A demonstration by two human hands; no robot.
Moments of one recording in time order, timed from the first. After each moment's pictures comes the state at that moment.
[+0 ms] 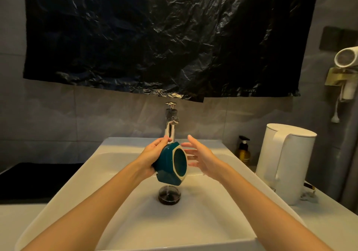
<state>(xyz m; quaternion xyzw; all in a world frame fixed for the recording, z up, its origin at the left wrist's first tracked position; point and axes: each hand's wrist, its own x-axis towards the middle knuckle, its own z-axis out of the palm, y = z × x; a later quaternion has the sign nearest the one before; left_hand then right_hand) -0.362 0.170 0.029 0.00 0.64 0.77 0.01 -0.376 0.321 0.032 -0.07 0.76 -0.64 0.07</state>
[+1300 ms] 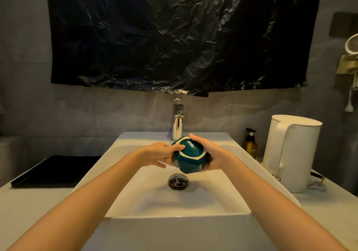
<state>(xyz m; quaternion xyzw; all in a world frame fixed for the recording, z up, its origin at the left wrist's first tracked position) -0.334 0.157 0.041 0.03 0.87 0.47 0.12 -0.343 0.335 0.040 0.03 0.69 -0.69 0.22</state>
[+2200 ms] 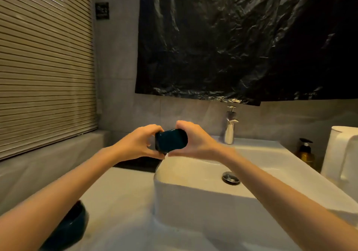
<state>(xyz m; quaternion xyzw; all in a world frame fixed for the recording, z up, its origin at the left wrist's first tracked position) -0.145 -0.036 0.081 0.19 0.93 0.23 -0.21 -0.198 0.175 0.094 -0.52 0.79 -0.27 -0.18</state>
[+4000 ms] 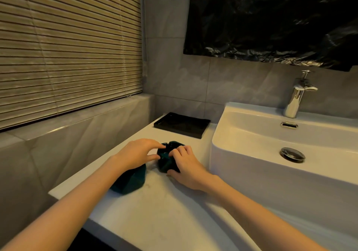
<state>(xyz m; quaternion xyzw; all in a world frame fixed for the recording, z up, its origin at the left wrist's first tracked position) -0.076 -0.159 -0.053 -0.03 0.99 0.03 -0.10 -0.168 0.019 -0.098 -0.54 0.82 -0.17 -0.11</state>
